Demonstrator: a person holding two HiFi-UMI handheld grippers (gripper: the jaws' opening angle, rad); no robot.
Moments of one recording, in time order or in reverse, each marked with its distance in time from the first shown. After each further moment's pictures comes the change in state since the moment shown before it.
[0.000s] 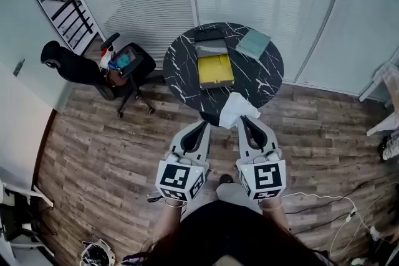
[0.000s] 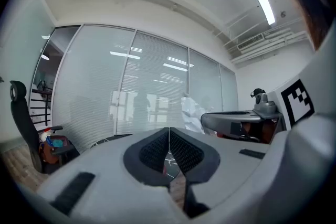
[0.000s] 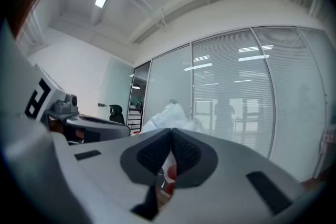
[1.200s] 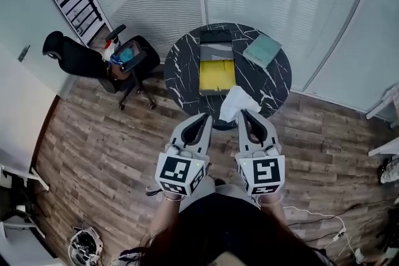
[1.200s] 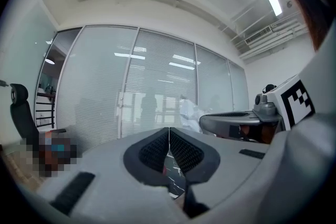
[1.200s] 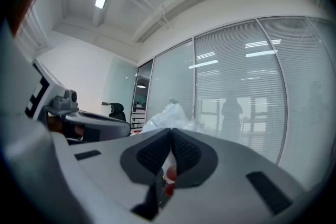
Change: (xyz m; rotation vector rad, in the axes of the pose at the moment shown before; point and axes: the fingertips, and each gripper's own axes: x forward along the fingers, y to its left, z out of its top) left arm 0.090 0.020 0.008 0.012 0.002 0.084; right arm 0.076 -0.064 -0.009 -0.001 0.013 0.079
